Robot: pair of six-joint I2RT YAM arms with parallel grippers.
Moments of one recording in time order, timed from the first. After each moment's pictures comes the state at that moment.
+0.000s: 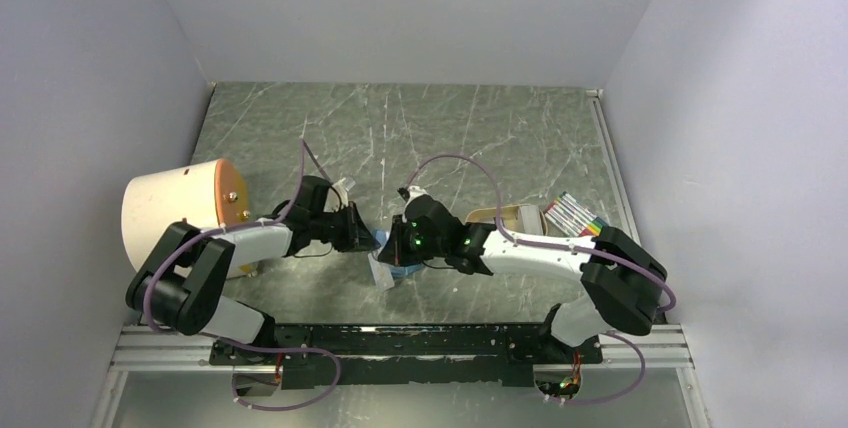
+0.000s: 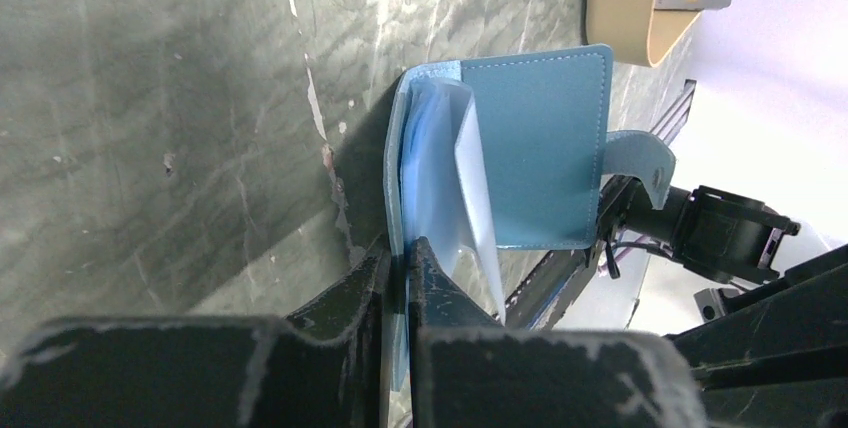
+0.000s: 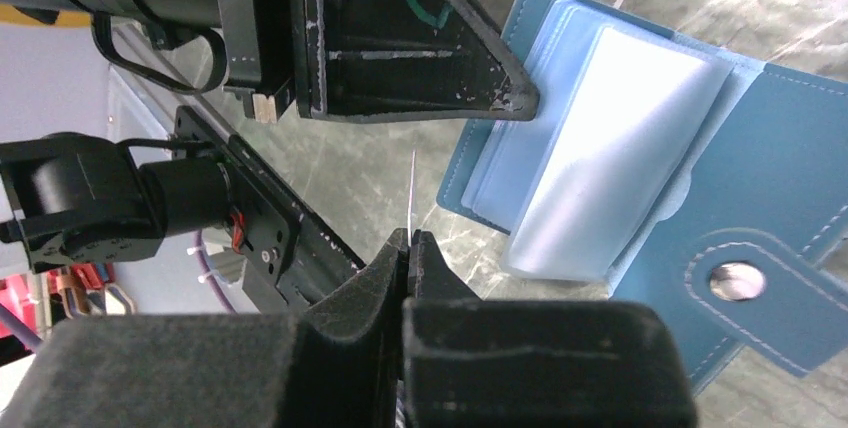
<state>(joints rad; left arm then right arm) -0.42 1.45 0.50 0.14 0.60 -0.70 1.02 1.47 0.79 0.04 -0.10 0.81</state>
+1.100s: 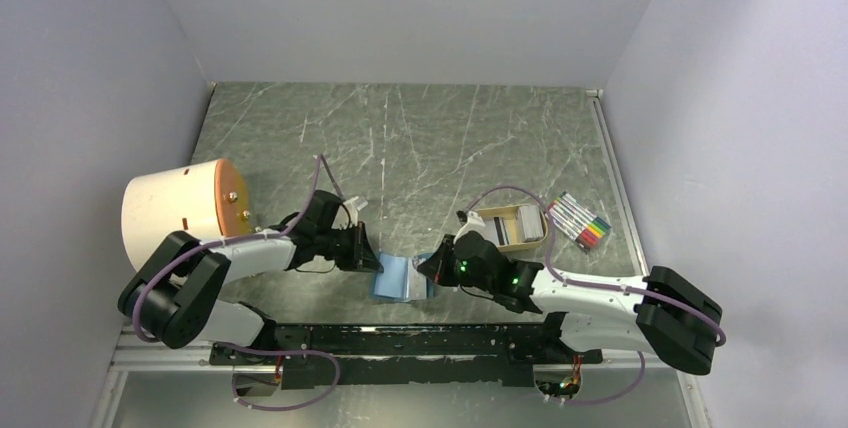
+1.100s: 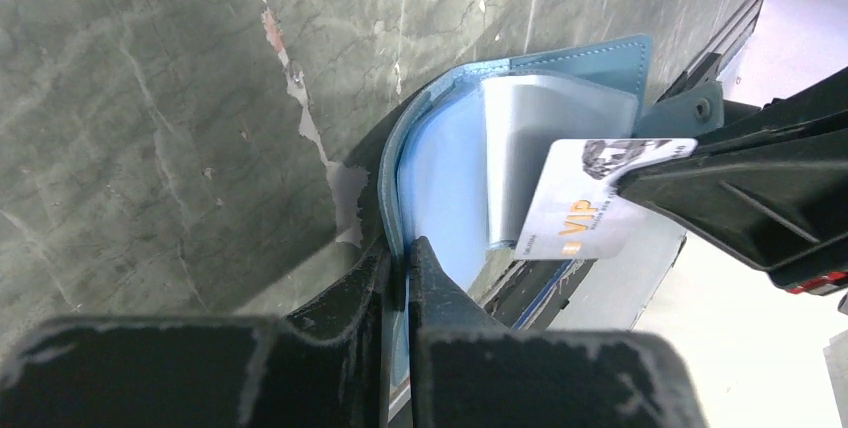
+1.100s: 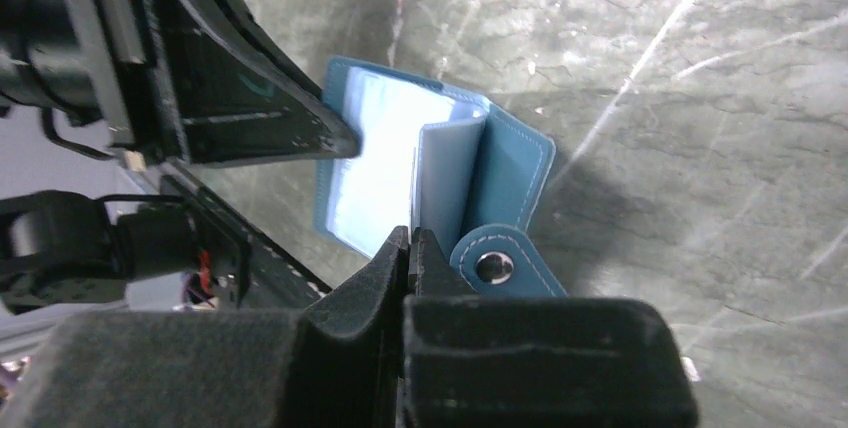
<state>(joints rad) -0.55 1.39 0.44 0.06 0.58 -0.64 1.04 1.11 0.35 0.18 0.15 0.98</state>
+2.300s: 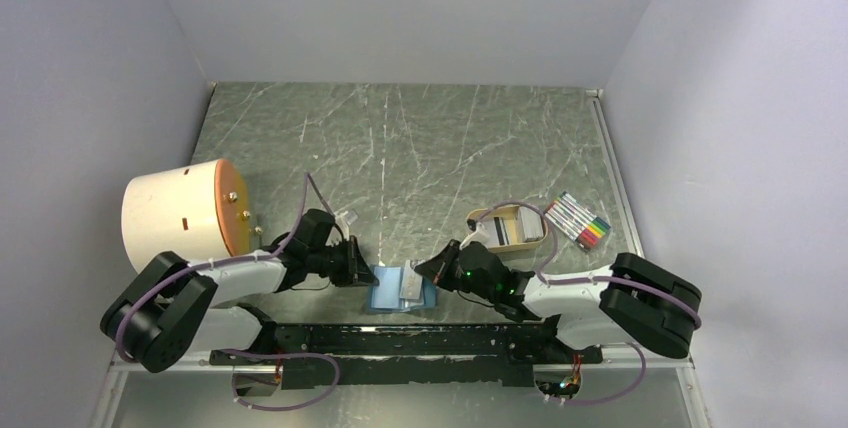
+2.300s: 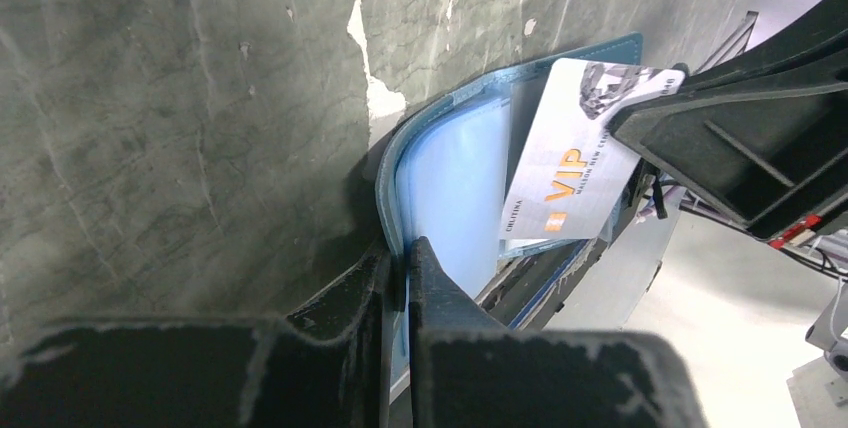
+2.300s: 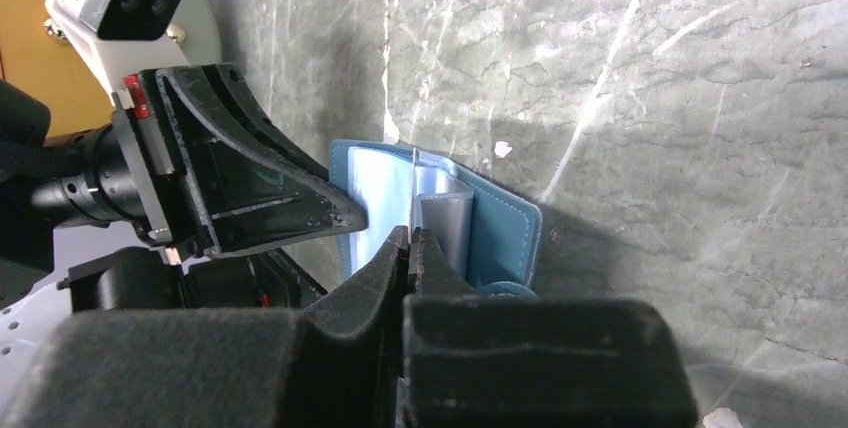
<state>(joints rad) -0.58 1.28 0.28 0.15 0.52 -0.79 1.04 1.25 0.21 0.56 0.18 1.21</state>
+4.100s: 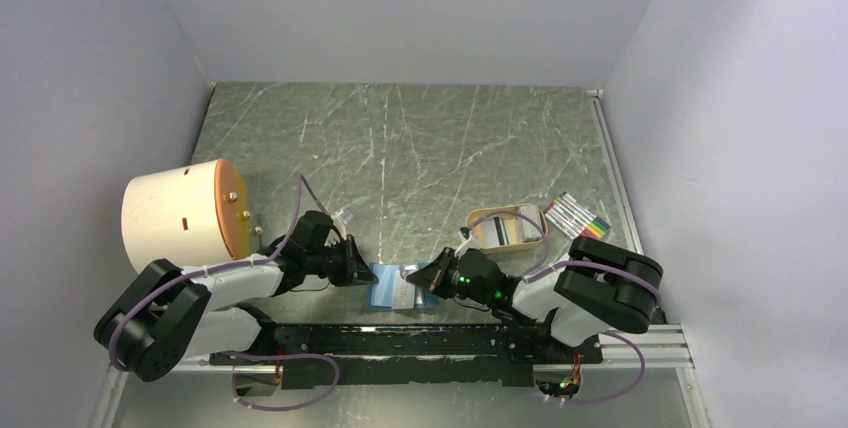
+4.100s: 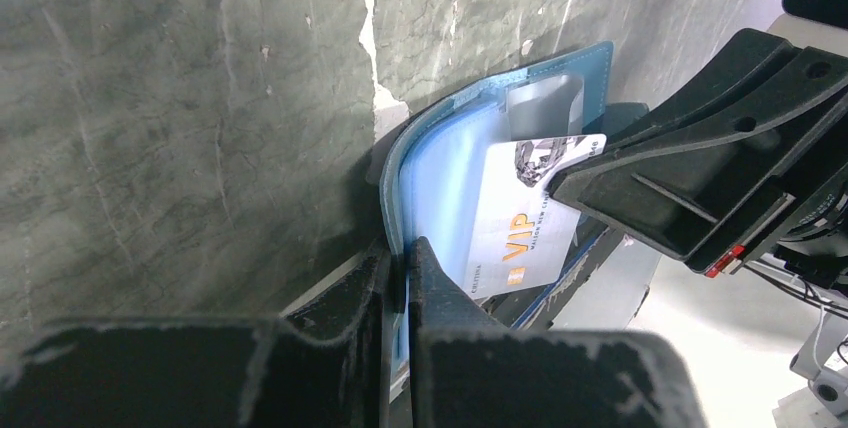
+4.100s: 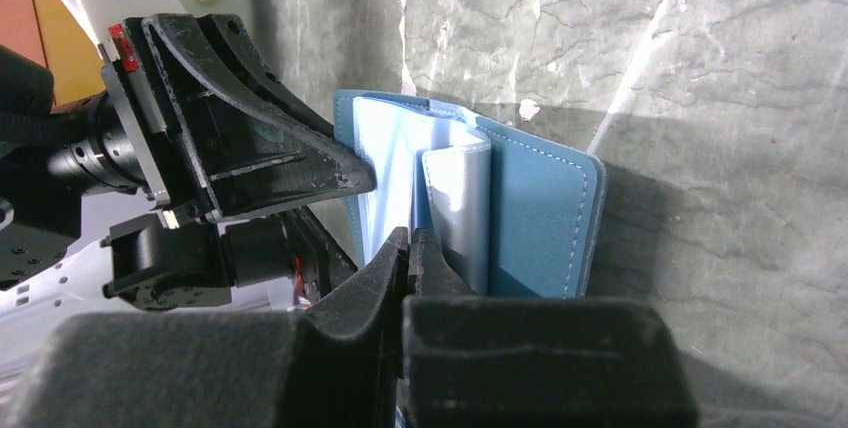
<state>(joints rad) -0.59 1.22 0.26 0.16 0.47 -0.86 1.06 1.48 0.14 0.90 0.08 1.29</state>
